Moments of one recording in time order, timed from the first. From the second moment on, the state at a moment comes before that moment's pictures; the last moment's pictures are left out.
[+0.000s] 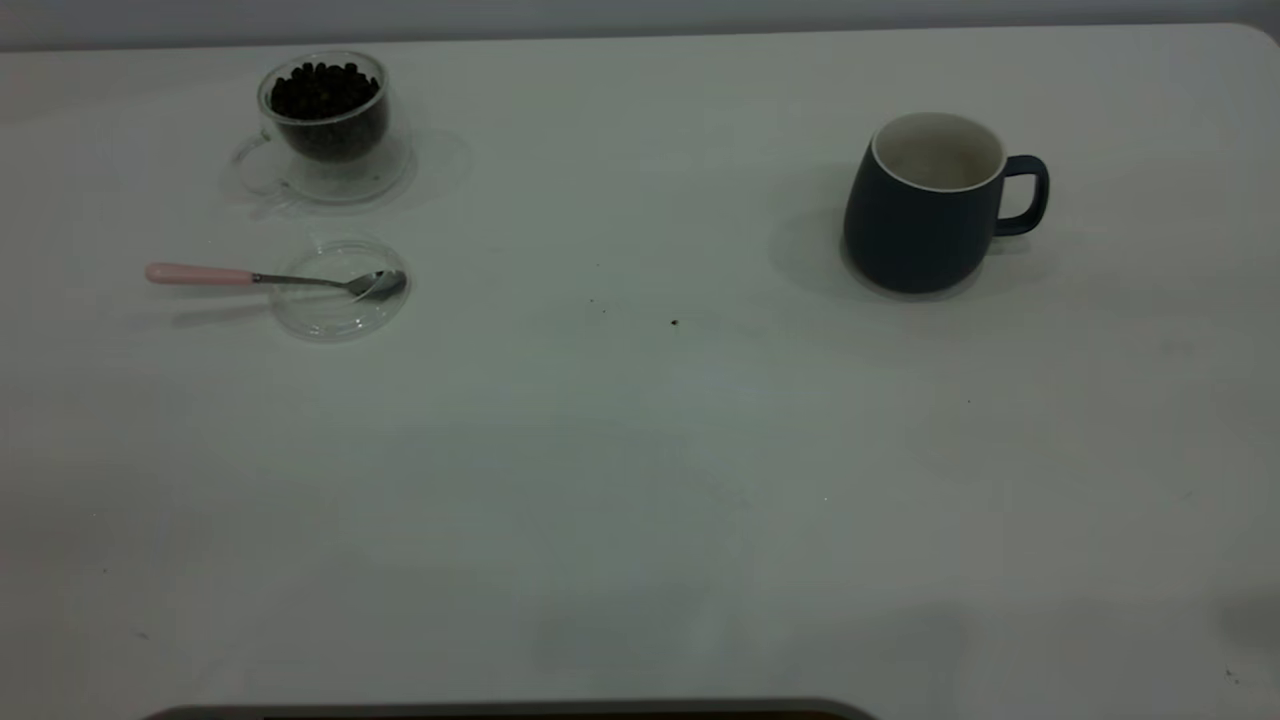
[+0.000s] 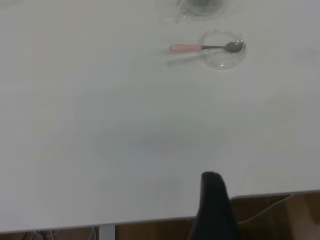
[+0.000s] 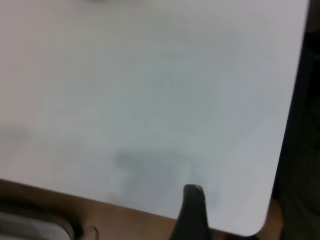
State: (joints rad) left arm -0.02 -0.02 -0.49 -0.04 1.13 0.04; right arm -0.03 0.87 -0.71 -0.03 0.93 -0.34
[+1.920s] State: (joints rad) left arm -0.02 -0.02 -0.49 -0.04 1.13 0.04; right arm 0.26 2.31 -1.40 -0.31 0.39 -0.90
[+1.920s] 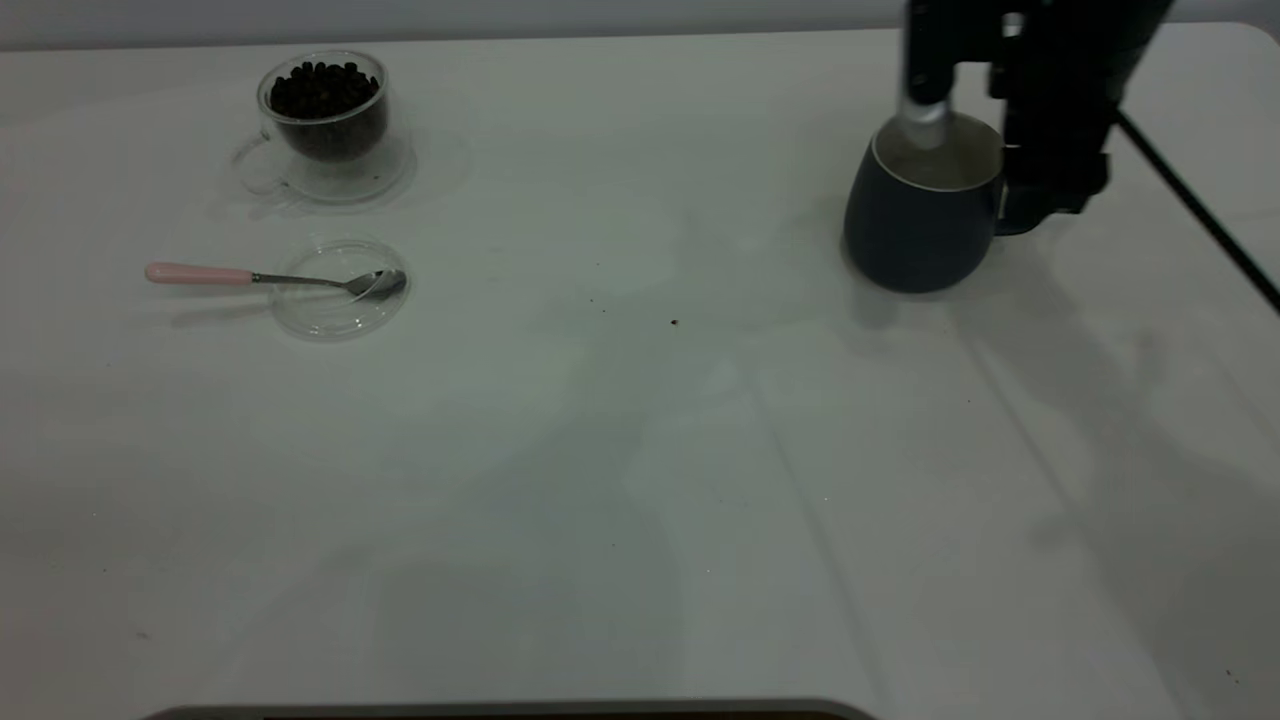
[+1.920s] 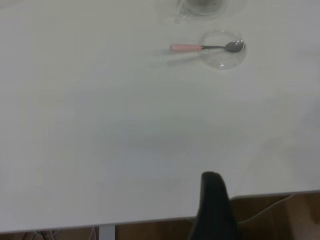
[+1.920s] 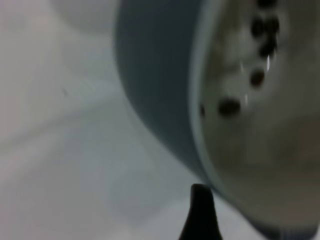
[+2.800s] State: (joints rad) left arm -0.02 -0.02 -0.49 -0.04 1.13 0.04; right arm 0.53 2.31 -1.40 0.05 0.20 -0.80
